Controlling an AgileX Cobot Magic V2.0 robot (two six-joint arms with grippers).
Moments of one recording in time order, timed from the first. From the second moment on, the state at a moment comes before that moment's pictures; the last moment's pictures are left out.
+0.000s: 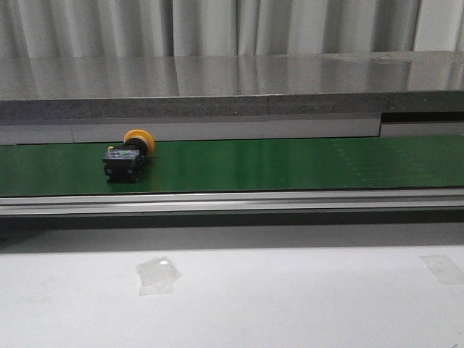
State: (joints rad) left arm -0.04 0.12 -0.31 -0.46 0.31 0.48; right arm 0.09 -0.01 0.03 0.01 0.07 0.01
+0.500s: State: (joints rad) left arm -0.04 0.12 -0.31 -0.46 0.31 0.48; right arm 0.09 -0.01 0.03 0.01 0.03 0.01
